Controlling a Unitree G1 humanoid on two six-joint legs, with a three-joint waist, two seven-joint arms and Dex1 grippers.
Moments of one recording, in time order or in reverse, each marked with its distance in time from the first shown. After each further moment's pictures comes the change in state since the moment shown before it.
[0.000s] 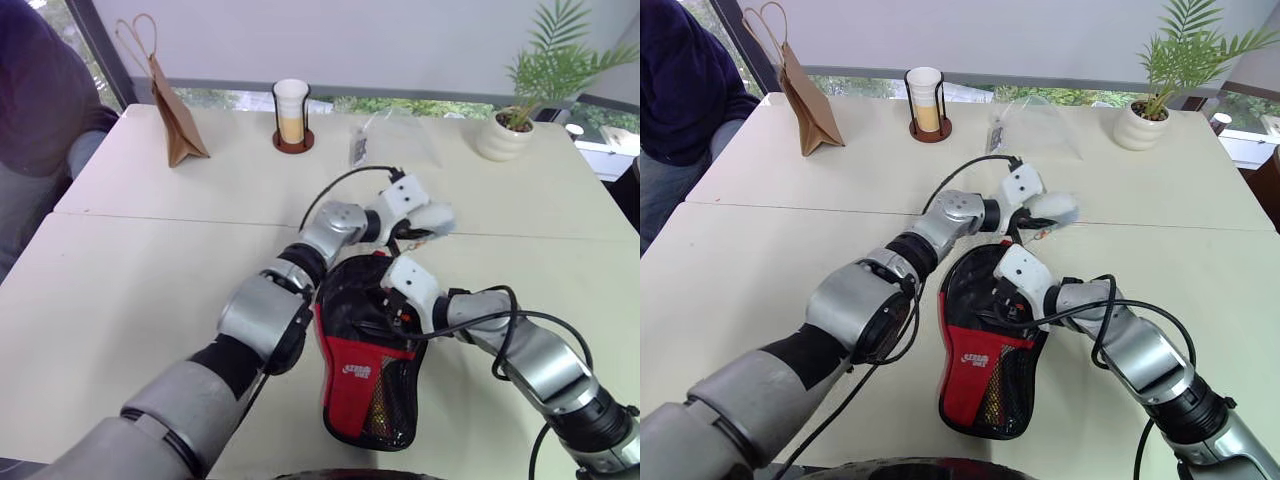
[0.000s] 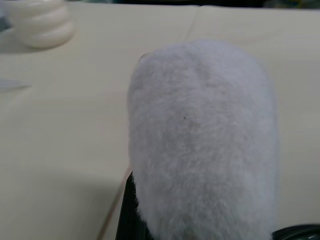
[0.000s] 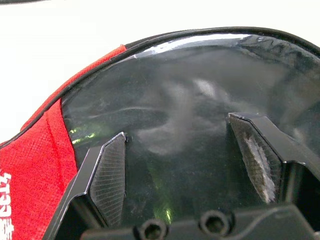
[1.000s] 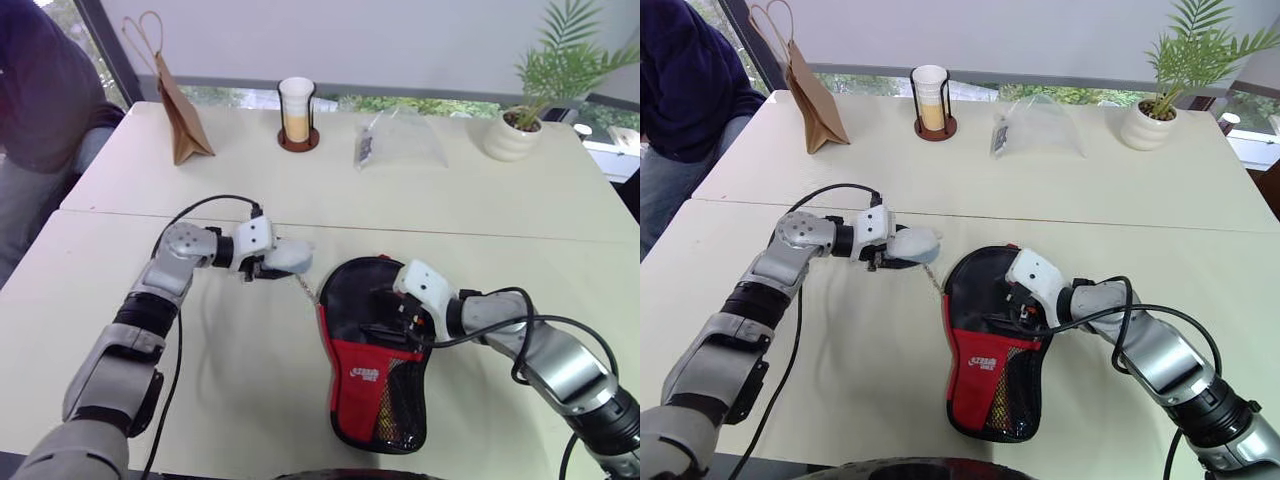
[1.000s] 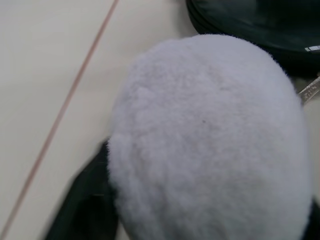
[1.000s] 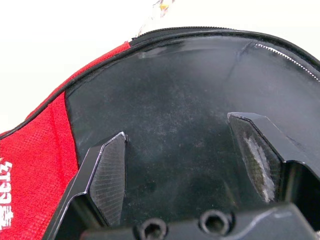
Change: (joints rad) left arm 0.554 0.719 -0.190 -0.786 -0.135 0.040 -0.331; right arm 0.036 -0.113 -0.024 0.057 0.079 -0.203 0.017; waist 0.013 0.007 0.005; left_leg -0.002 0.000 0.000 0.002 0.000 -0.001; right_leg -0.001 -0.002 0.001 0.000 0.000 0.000
